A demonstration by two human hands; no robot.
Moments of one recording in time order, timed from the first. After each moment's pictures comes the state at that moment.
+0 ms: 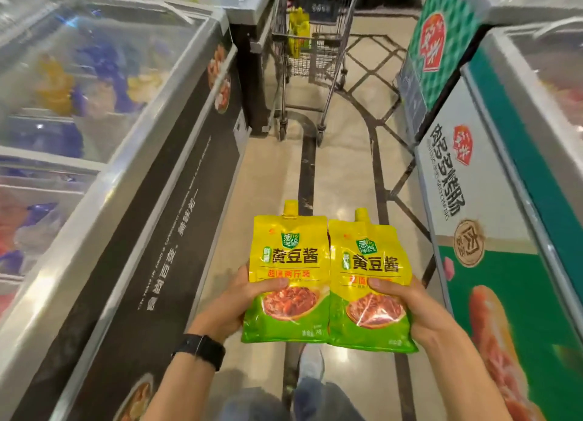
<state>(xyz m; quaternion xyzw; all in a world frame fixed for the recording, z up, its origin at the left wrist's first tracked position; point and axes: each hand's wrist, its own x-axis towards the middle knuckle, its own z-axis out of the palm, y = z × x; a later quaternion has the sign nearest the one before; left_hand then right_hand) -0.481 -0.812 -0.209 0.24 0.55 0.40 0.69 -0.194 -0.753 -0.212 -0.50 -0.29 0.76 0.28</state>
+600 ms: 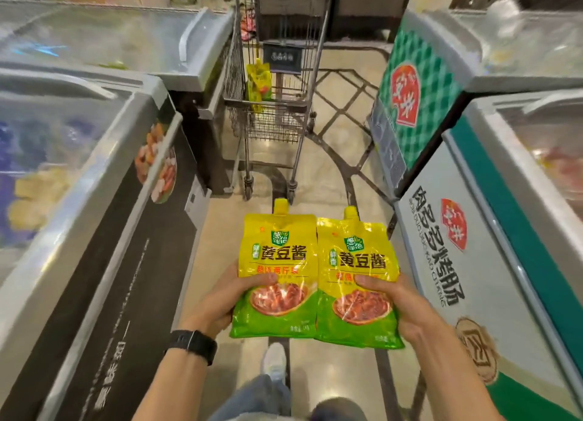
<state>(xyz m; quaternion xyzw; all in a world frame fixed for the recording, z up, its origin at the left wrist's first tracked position) -0.525 -0.360 -0.206 0.27 0.53 0.40 0.69 -0.243 -0.333 -0.190 -0.52 -0.29 0.73 0.34</state>
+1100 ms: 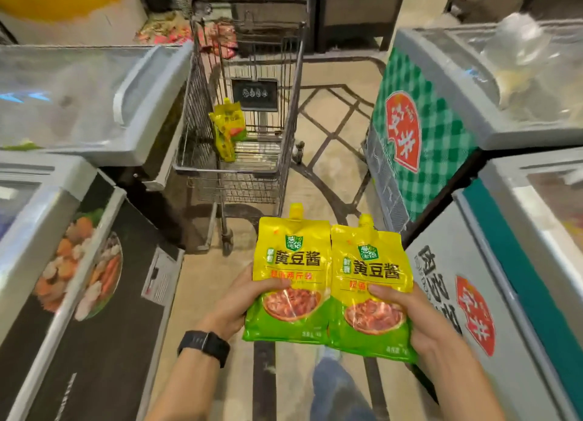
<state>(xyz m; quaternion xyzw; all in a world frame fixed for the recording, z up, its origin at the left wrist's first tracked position) -0.456 0.016 -0.225 0.26 0.53 0.35 0.73 -0.167 0.019 -0.225 -0.57 -0.25 0.69 0.36</state>
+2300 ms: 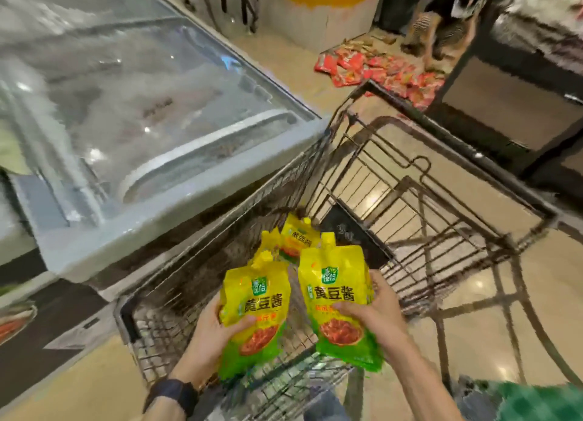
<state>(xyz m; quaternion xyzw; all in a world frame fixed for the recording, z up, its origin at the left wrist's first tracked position) -0.600 0.587 -0.304 0.01 0.68 0.63 0.38 -0.458 0.834 -0.269 -0.44 -0.68 0.59 0.07</state>
